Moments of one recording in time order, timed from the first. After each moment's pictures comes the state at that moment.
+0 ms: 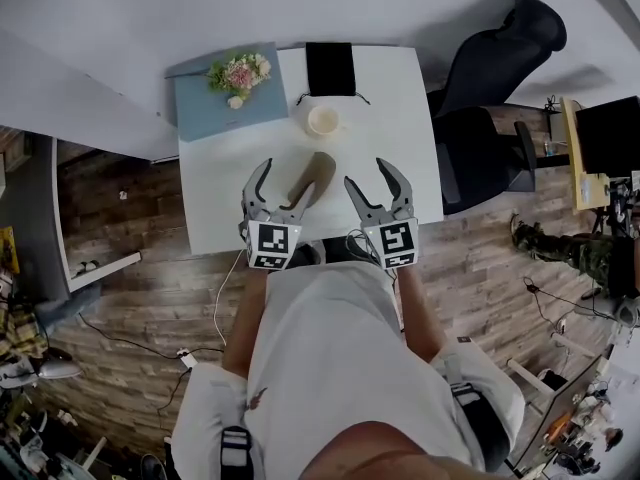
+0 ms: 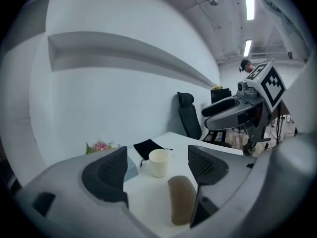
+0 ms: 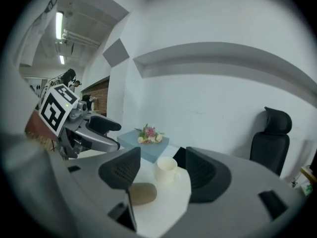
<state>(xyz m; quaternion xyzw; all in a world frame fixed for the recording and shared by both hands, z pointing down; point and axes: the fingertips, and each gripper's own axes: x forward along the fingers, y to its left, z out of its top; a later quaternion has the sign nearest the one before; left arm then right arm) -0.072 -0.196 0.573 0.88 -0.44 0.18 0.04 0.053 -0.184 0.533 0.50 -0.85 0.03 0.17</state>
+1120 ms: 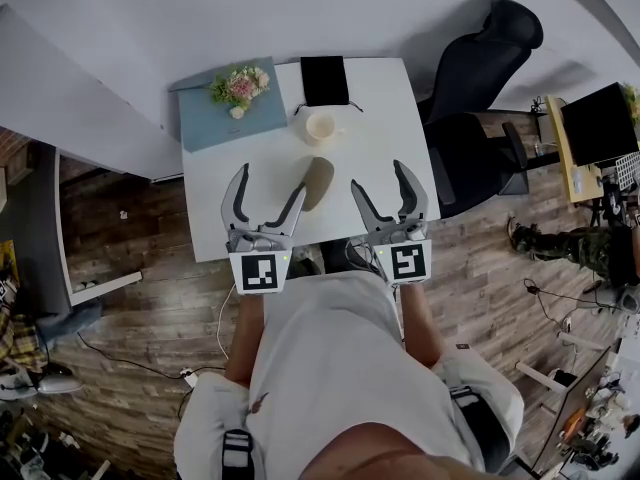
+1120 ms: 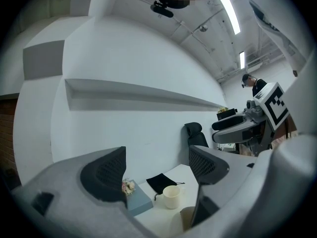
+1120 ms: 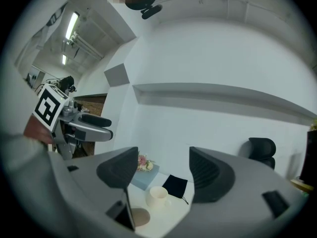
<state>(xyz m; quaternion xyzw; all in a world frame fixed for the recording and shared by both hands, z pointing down) -0.108 -0.162 0.421 0.87 -0.49 0.04 -0.07 0.047 -0.143 0.420 0.55 -0.82 -0.07 0.09</state>
